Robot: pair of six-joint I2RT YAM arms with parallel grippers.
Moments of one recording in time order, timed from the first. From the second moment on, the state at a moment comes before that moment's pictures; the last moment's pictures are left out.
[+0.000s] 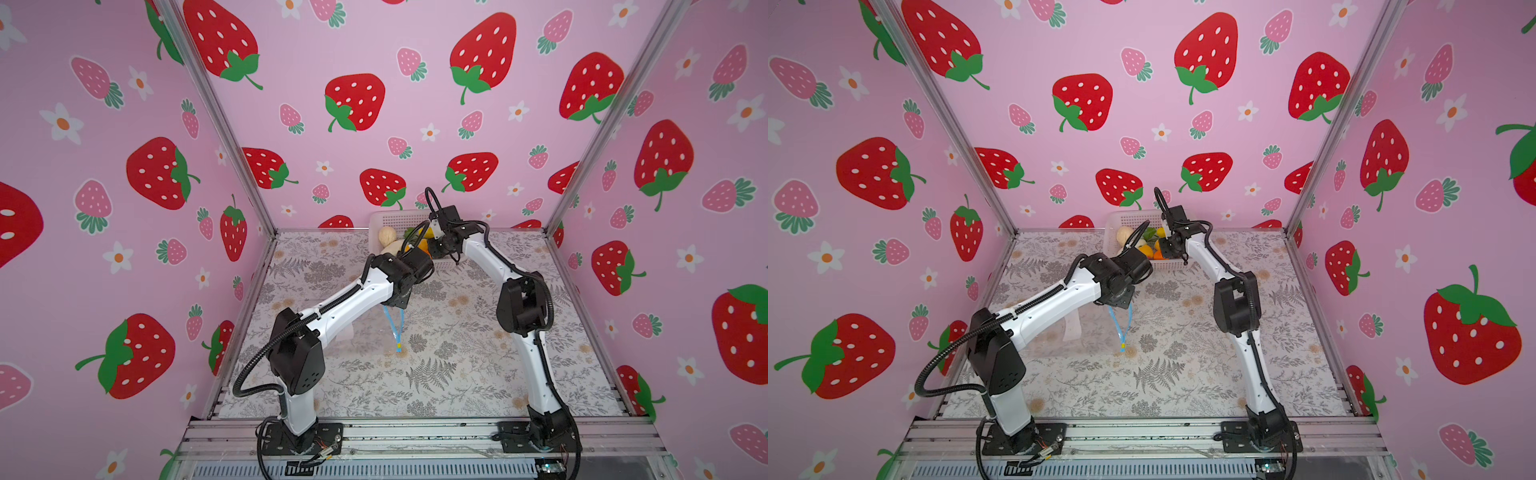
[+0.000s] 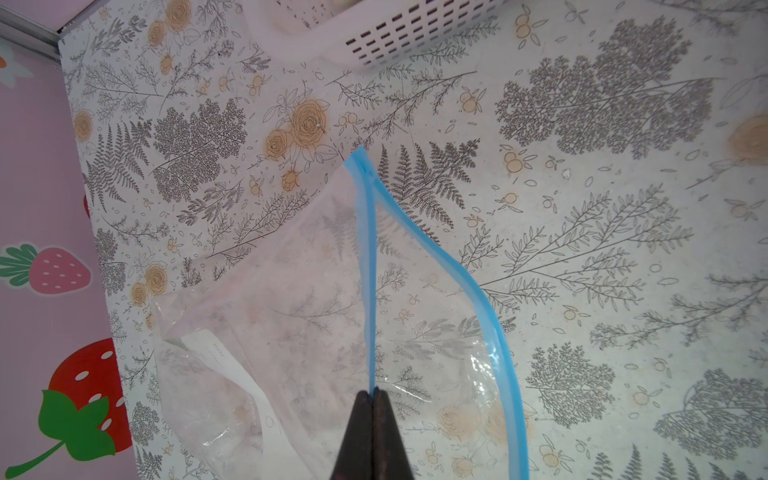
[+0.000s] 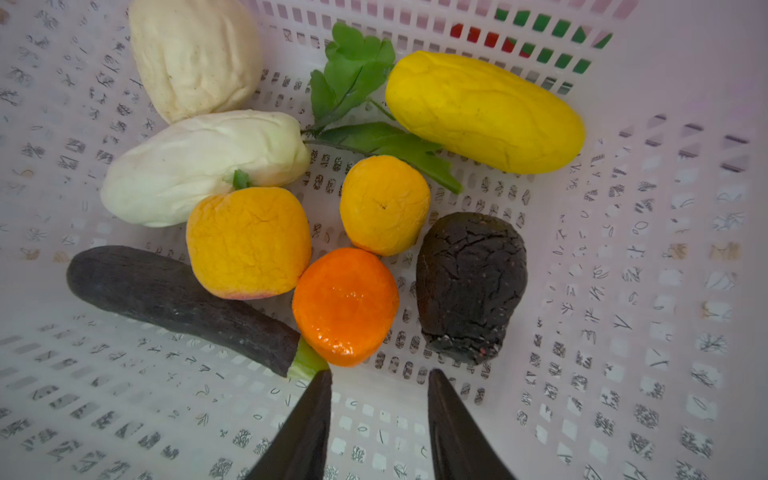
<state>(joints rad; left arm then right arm) -0.76 1.83 1.70 -1.21 -0.45 -0.44 0.51 2.41 2.26 -0.79 -0.02 0.04</state>
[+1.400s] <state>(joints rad) -0.75 1.79 1.69 -1.21 -0.45 -0.44 0.47 2.06 1.72 -0.74 0.09 -0.01</state>
